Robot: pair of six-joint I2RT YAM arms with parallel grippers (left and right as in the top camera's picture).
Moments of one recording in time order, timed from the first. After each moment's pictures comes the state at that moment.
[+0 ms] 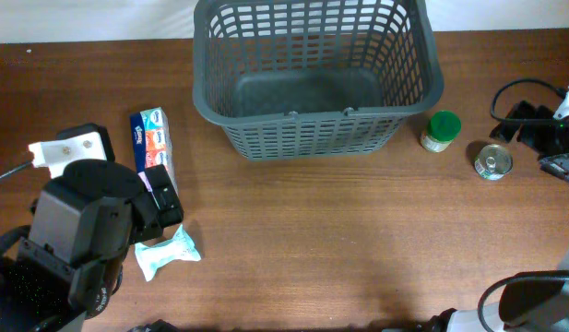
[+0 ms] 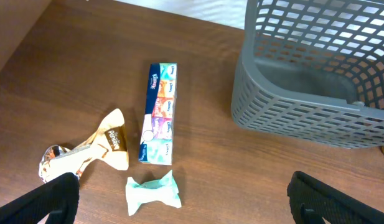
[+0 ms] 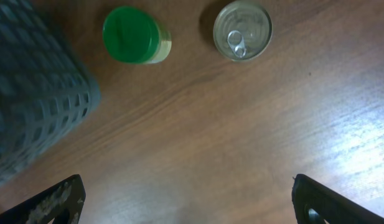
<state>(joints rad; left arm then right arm) -0.53 1.18 2.01 -1.69 -0.50 -0.62 -0.47 1.66 1.81 -1.47 -0.19 0.14</state>
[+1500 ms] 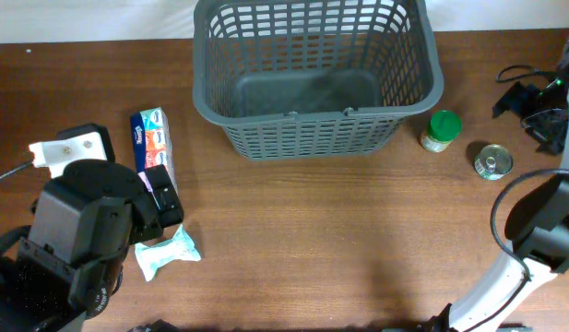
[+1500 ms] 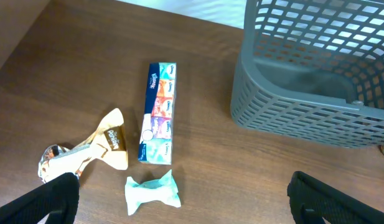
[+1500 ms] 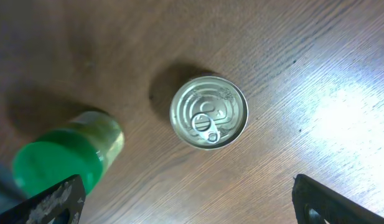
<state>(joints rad) -0.53 1.18 2.01 -1.69 -0.49 -0.62 -0.44 2.13 2.06 -1.38 0.00 0.37</state>
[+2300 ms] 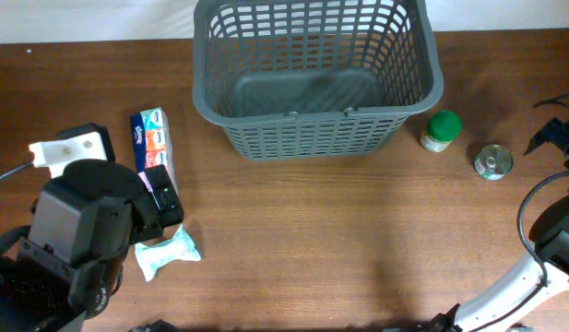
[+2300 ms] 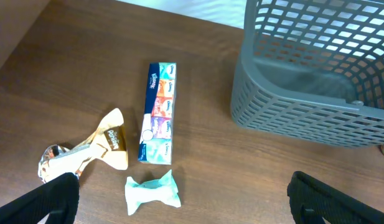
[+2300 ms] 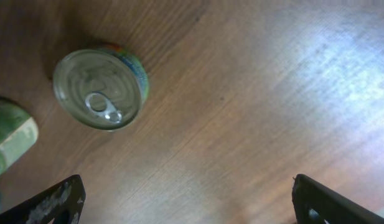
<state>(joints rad) -0.53 1.18 2.01 -1.69 -0.49 -0.62 -0.65 2.15 2.05 -1.51 -0.04 0.22</state>
